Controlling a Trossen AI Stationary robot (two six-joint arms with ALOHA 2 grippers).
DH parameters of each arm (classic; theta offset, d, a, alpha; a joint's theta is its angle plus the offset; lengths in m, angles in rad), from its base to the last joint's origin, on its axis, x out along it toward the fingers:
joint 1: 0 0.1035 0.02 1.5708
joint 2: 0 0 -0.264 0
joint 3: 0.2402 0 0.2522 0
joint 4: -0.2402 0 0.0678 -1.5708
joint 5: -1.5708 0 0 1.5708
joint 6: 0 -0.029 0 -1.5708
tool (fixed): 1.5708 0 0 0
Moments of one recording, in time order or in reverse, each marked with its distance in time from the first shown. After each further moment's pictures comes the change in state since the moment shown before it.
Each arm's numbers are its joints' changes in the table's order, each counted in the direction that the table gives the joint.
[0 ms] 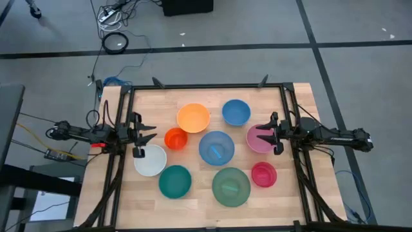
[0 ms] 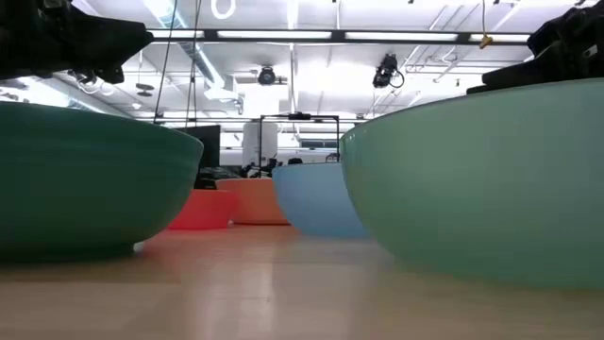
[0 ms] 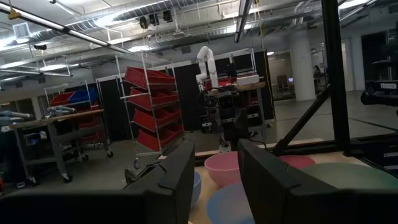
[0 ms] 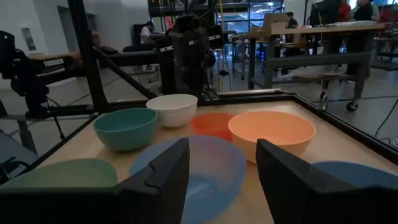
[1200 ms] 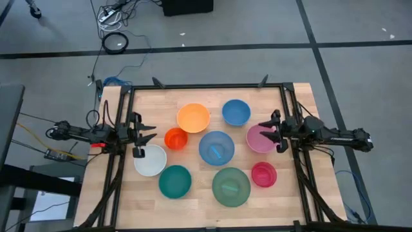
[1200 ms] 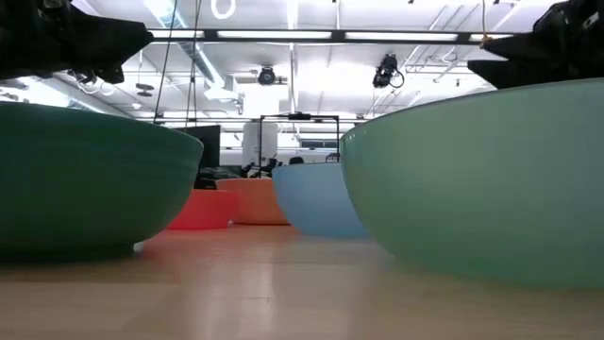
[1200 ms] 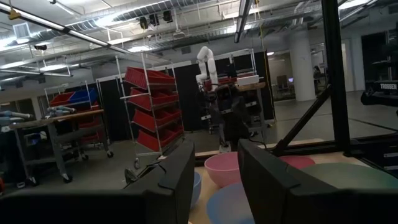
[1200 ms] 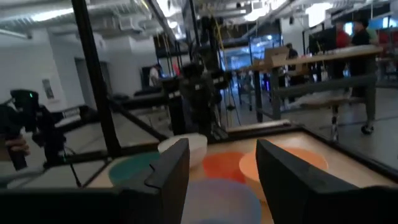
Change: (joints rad) left arm 0.000 0.000 0.000 0.001 0.000 0.000; right arm 0.000 0.000 0.000 0.175 0.003 -0.098
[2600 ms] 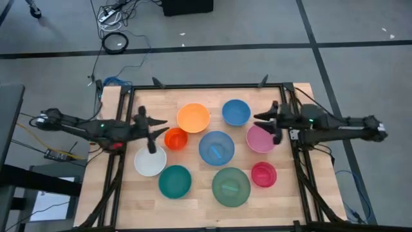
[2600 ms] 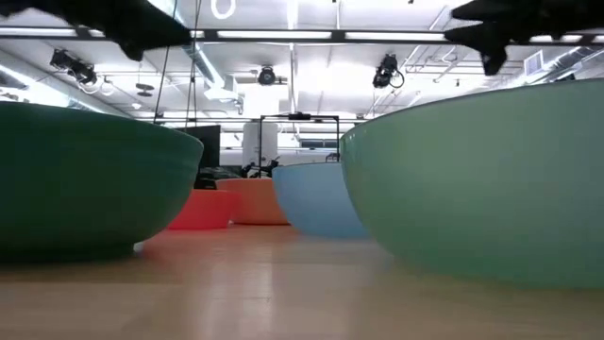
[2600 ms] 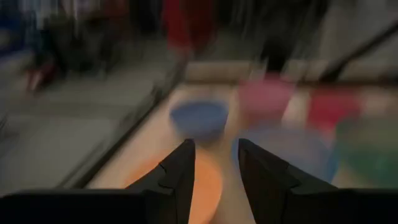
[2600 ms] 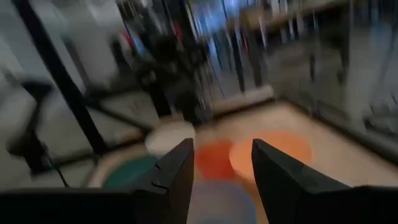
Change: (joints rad) left arm -0.001 -0.640 0.536 -0.472 0.244 0.281; right arm 0.034 -0.492 0.466 -0.262 -0.123 -0.107
